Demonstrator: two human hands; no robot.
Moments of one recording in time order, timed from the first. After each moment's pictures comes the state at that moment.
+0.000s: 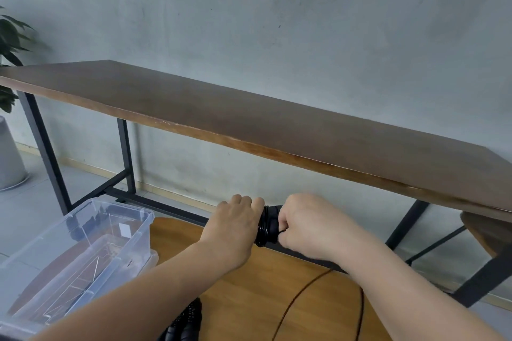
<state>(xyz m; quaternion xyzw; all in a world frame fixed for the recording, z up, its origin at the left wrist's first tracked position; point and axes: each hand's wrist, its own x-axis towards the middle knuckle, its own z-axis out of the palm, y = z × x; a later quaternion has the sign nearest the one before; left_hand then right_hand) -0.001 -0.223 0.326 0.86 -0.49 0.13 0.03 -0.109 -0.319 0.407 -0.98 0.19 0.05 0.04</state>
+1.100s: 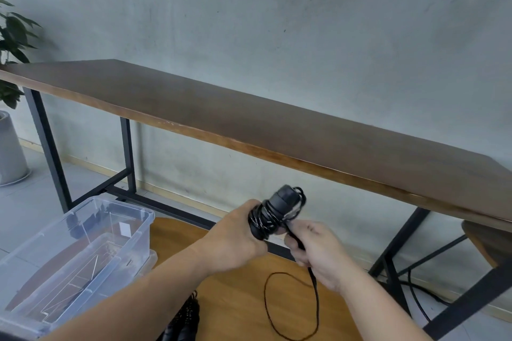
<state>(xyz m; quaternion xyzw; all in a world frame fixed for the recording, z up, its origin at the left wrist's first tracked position) -0.007 -0.203 0.342 0.75 -0.41 -0.24 0.46 -0.120 -0.349 0.332 -0.72 0.22 -0.08 0.65</state>
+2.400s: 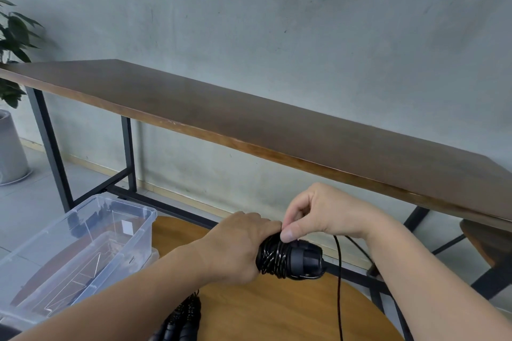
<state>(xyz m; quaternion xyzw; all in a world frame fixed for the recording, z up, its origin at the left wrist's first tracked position) -0.012 -0.197 0.338 0.76 -0.62 -0.03 0.17 -0.112 -0.357 0.425 -0.93 0.09 0.08 0.35</state>
